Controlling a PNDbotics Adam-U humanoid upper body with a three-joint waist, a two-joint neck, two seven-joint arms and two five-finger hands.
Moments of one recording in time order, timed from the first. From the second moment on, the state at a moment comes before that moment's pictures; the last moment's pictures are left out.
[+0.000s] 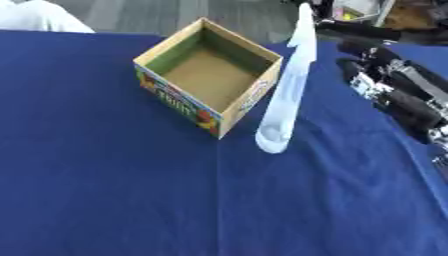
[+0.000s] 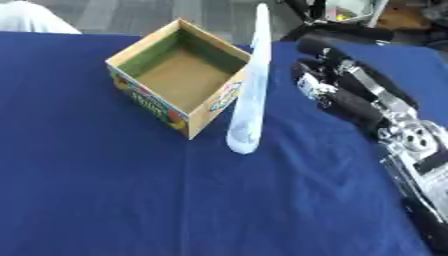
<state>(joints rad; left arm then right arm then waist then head) -0.20 0.42 0.29 -1.91 0.55 -0.07 0.05 -0.32 -0.57 0.13 -1.98 -0.23 0.29 0.08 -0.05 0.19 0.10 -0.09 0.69</state>
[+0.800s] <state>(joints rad) -0.21 0.42 0.29 -1.91 0.55 -0.07 0.04 -0.38 -0.55 0.15 -1.93 -0.21 0.33 0.10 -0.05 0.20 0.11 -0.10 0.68</state>
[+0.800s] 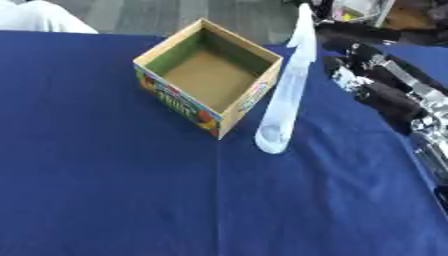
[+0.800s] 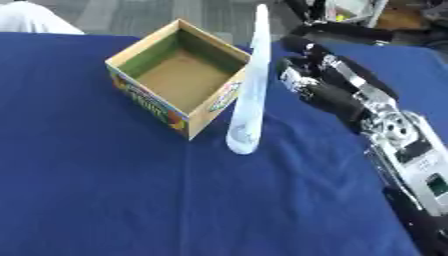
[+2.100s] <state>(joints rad) -0.22 0.42 0.28 -1.91 0.55 -0.06 0.04 -0.42 -0.52 0.19 -1.88 -0.18 0.32 0.16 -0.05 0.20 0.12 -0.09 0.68</state>
